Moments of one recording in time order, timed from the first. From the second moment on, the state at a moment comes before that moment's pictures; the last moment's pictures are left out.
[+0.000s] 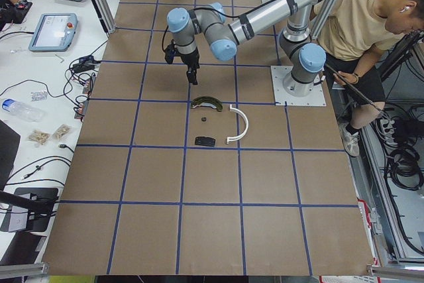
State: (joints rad) left arm -1.28 -1.73 -1.73 -1.40 1.63 0.33; right arm 1.44 -1.24 1.72 -2.03 -1.59 -0.41
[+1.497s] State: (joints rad) left arm -1.58 -1.58 -1.62 -1.54 1.62 0.17; right arm 1.99 -1.13 1.78 -2.31 -1.50 0.54
